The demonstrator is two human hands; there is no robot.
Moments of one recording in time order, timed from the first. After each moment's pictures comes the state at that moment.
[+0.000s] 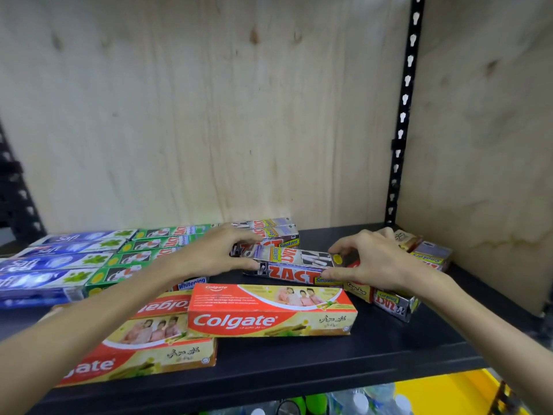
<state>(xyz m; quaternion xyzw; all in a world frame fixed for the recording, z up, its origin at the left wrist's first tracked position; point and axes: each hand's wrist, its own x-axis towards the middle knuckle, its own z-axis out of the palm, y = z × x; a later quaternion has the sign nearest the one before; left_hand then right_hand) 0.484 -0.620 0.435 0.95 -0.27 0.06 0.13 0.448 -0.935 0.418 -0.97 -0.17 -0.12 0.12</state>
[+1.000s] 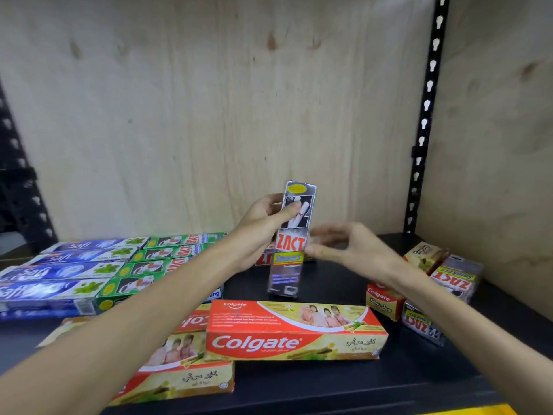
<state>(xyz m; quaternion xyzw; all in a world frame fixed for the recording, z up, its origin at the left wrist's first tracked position) 0.496 -0.681 0.458 0.68 -0.18 0.01 0.71 0.482 -0.885 0.425 -0.88 -0.19 -0.09 0.42</state>
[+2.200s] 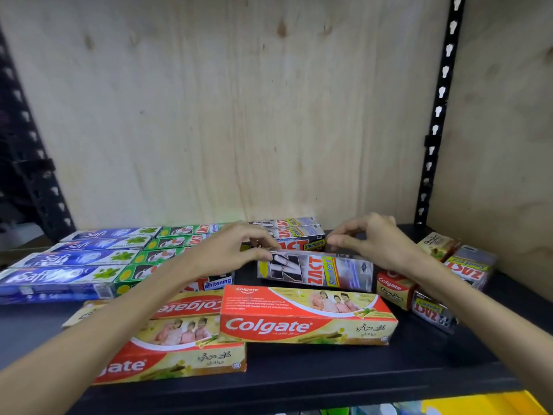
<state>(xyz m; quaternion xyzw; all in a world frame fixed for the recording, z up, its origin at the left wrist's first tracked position) 0.486 -0.595 0.433 0.92 -0.32 0.09 0.21 0.491 -0.902 0.421 -0.91 -0.22 -0.18 0.29</state>
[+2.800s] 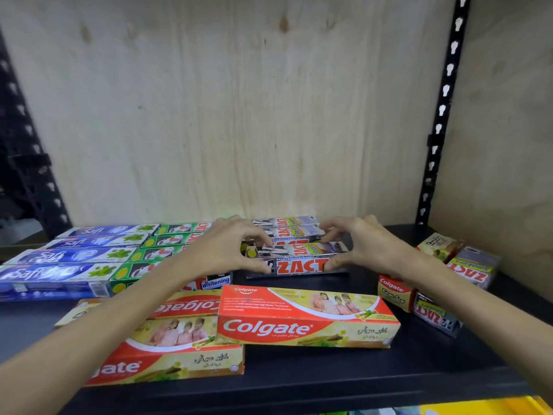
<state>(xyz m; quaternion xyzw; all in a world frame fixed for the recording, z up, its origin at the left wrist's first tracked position) 0.498 -0.589 0.427 0.95 -0.27 0.14 0.10 0.495 -0.889 0.424 -0.94 -0.25 -0.09 0.23</state>
